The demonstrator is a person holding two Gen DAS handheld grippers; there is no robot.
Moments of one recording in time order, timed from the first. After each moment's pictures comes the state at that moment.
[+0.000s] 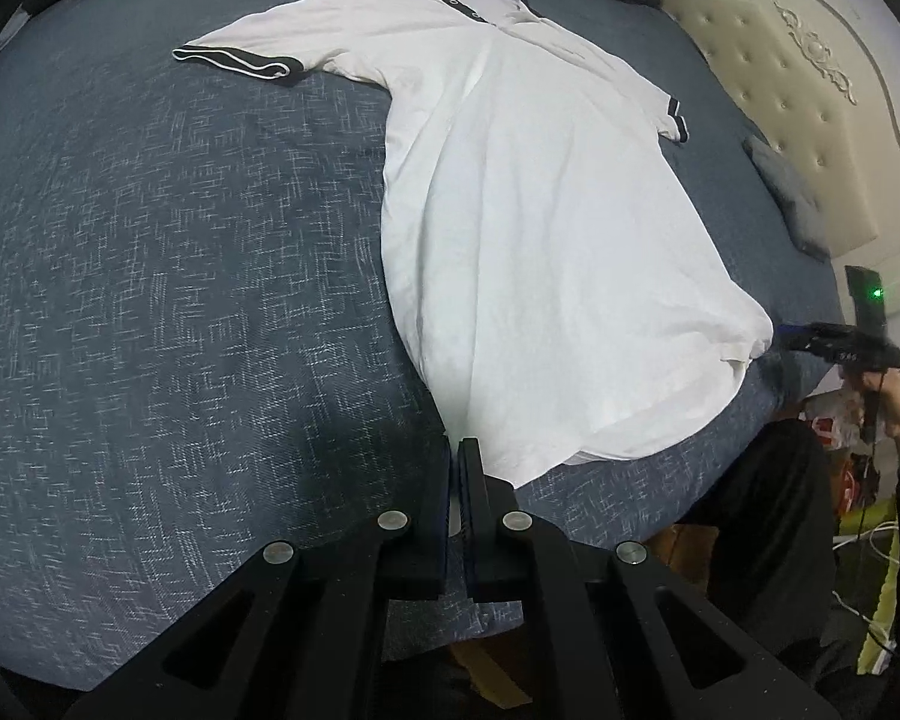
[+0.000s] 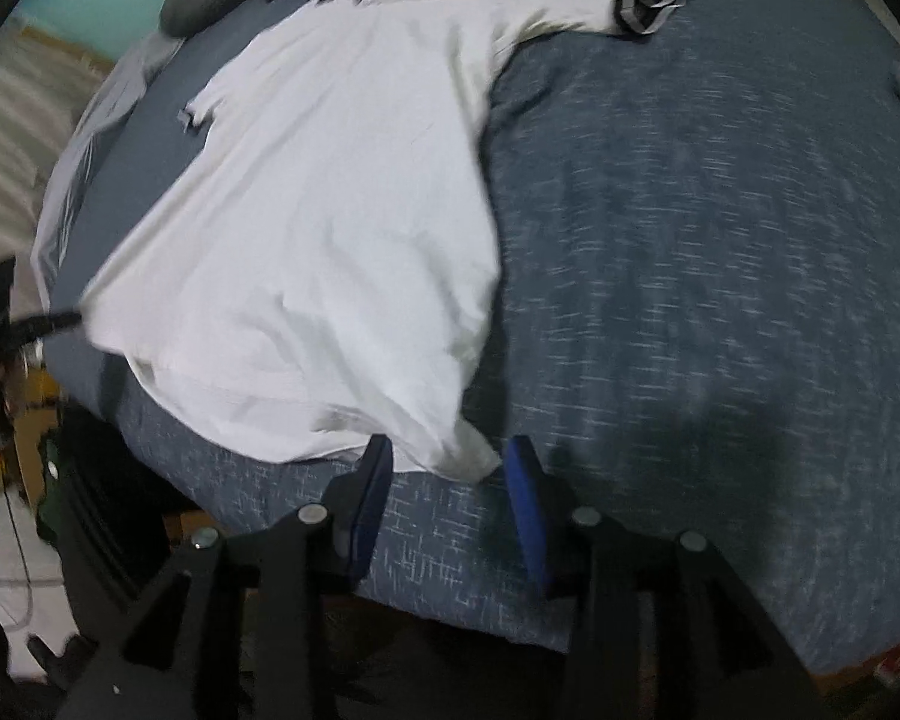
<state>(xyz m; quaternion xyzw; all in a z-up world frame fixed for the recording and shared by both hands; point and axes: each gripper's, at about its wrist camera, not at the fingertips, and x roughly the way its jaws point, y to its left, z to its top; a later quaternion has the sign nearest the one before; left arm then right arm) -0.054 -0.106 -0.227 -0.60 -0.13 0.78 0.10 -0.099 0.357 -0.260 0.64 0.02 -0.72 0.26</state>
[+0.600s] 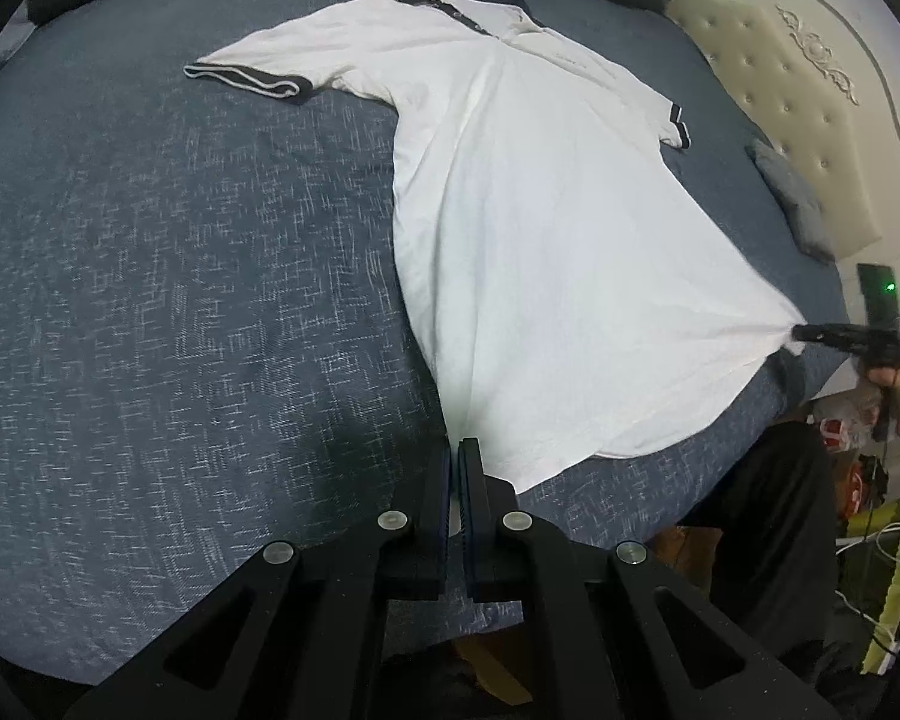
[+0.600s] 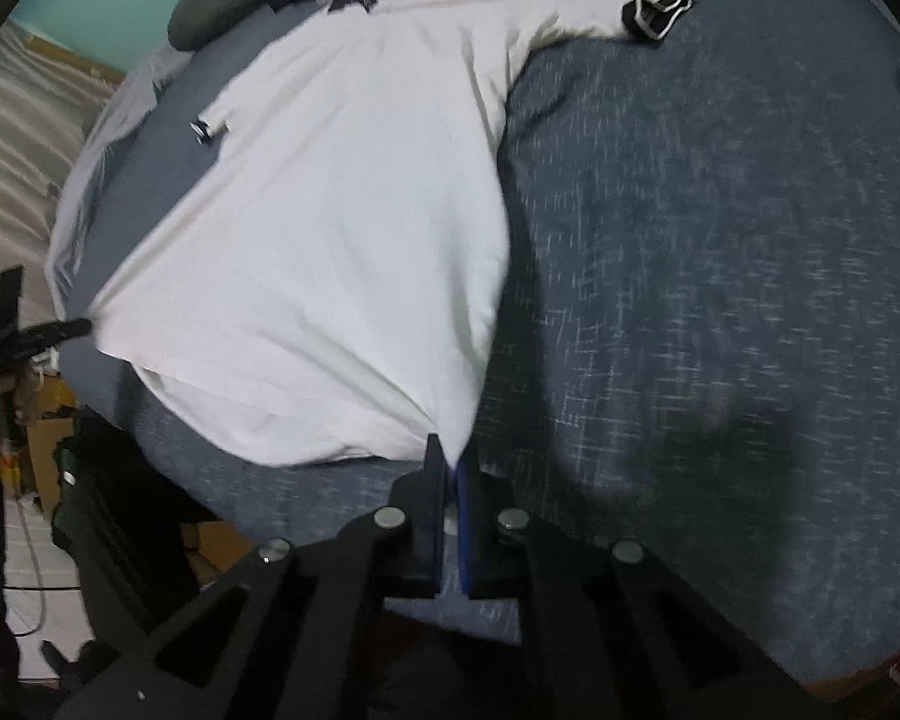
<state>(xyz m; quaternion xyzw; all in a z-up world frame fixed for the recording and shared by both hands) -0.048 -0.107 -0.210 -0.60 -0.11 0.79 0.08 -0.101 0.372 -0.240 0.63 -0.03 -0.73 0.27</state>
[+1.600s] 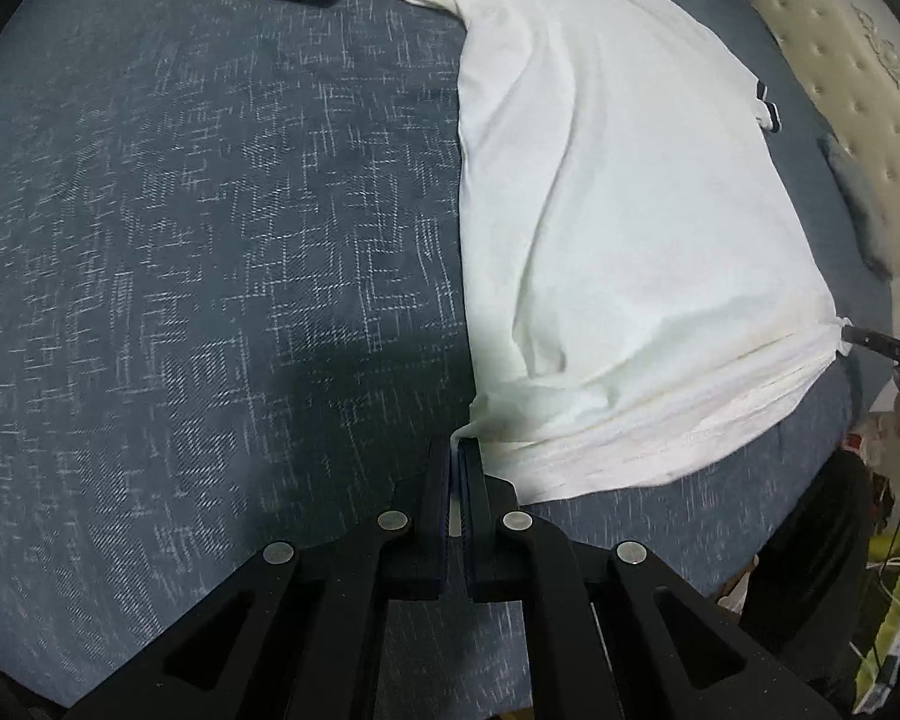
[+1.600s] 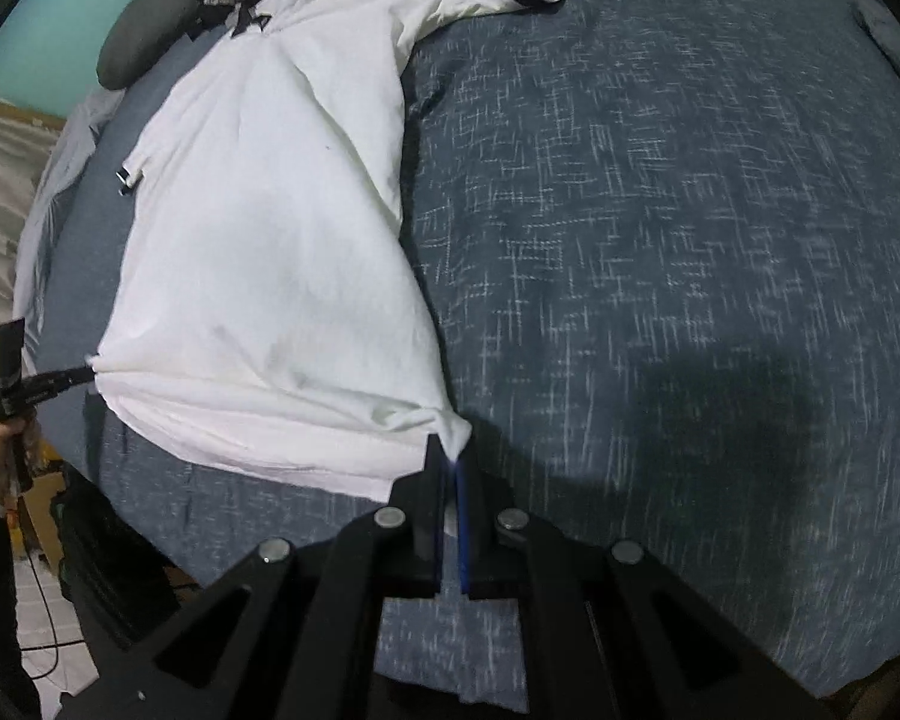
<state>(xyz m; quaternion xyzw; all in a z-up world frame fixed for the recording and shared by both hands) -0.111 -0.119 -0.301 -0.66 -0.13 0.74 0.05 -0.157 0.392 -0.289 0.66 -0.04 -0.72 0.20</state>
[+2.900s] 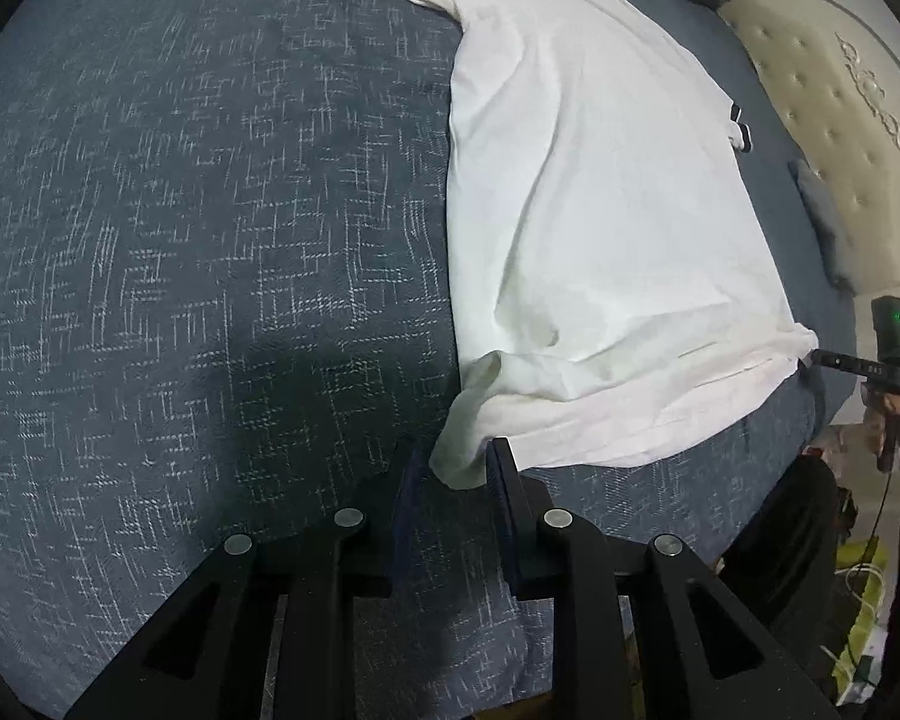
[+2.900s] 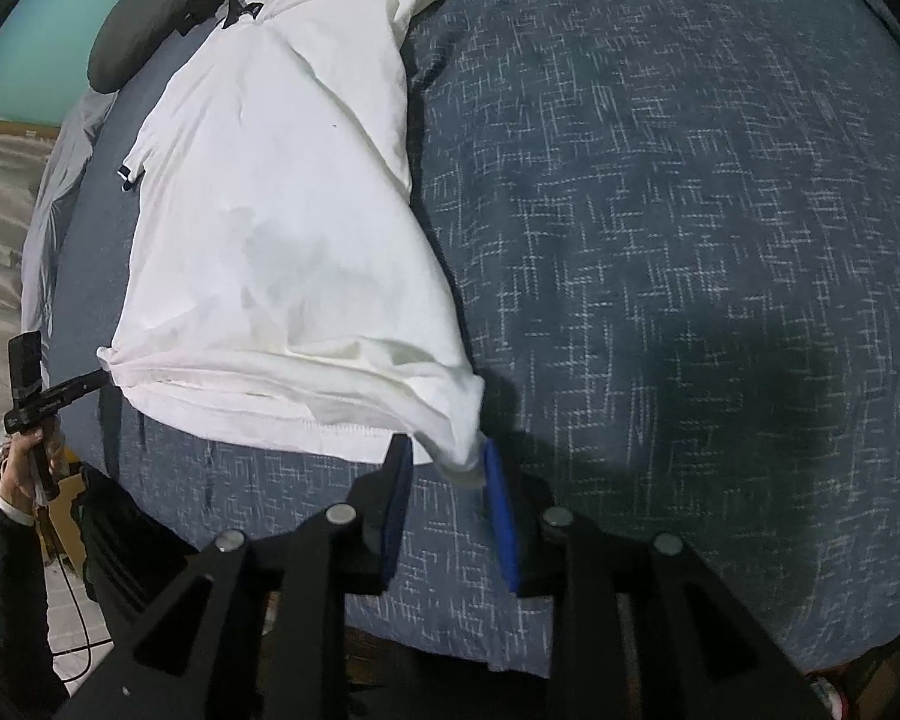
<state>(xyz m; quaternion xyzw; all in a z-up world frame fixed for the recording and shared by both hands) -0.102 -0.127 -0.305 -0.63 -0.18 0.75 0.08 -0.147 0.395 -0.282 0.69 -0.07 -0.70 0.20</state>
